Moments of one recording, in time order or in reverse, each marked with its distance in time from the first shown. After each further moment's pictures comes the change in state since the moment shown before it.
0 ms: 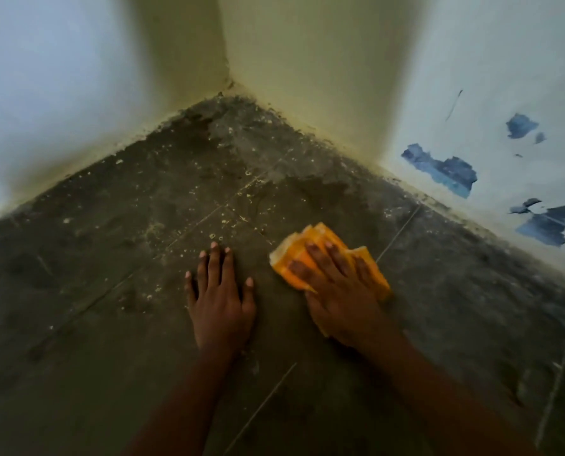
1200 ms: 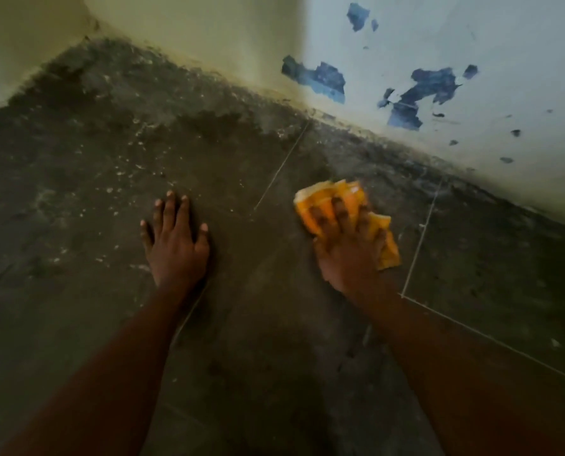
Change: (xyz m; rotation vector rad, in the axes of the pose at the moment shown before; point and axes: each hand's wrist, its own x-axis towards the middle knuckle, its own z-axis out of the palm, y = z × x) left_hand -0.029 0.055 0.022 0.046 -0.077 0.173; right_hand -0.154 0.066 -0.018 -0.018 -0.039 0.612
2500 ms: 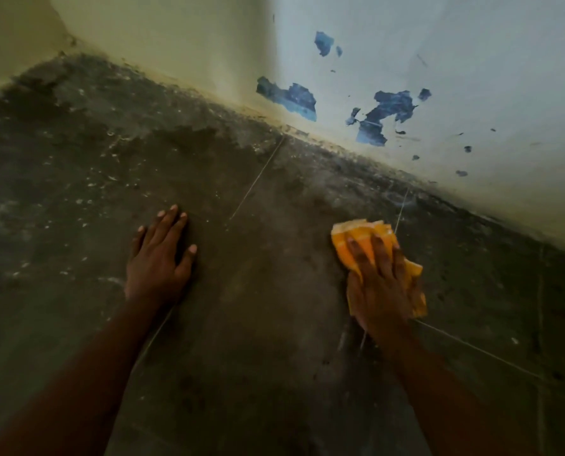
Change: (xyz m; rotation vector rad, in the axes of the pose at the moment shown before) left_hand -0.007 -0.007 0.006 -0.067 -0.034 0.293; right_hand -0.067 0.083 0.001 -0.015 0.120 0.285
